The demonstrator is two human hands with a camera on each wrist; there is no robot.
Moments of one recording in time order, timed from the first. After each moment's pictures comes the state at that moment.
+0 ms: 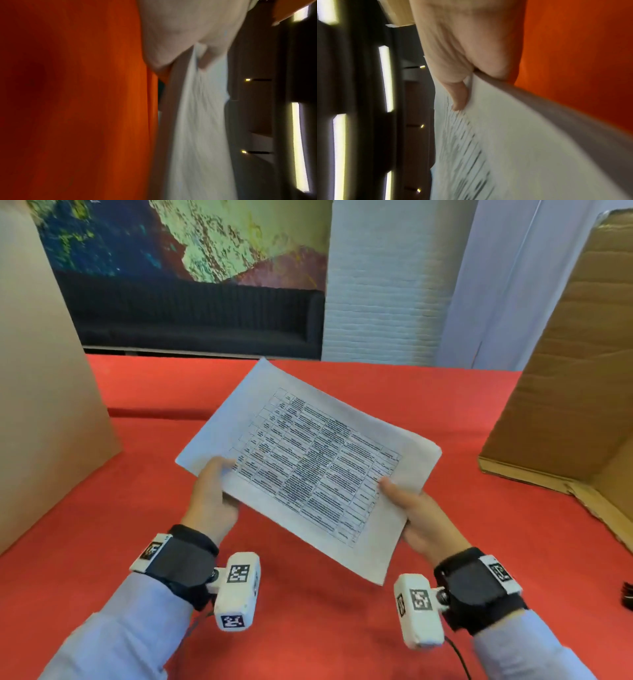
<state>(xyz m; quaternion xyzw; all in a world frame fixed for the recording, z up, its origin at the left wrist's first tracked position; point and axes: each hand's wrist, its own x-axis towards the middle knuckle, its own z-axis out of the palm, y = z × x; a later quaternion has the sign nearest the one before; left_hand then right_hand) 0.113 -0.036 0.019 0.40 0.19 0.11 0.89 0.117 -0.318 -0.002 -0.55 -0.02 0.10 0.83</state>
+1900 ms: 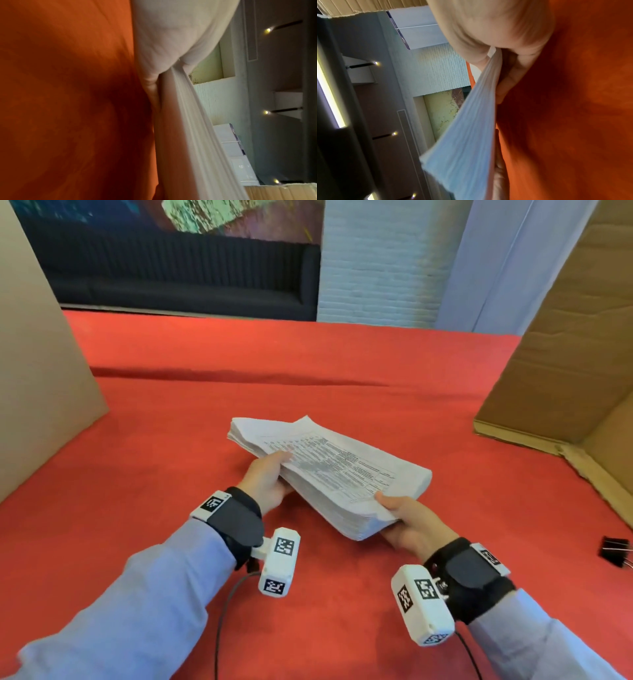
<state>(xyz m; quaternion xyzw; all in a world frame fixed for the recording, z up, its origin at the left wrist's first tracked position) 0.119 -0.098 -0.028 0.48 0.18 -0.07 0.86 0.094 -0.320 -0.066 -0.47 0.24 0.15 0.83</state>
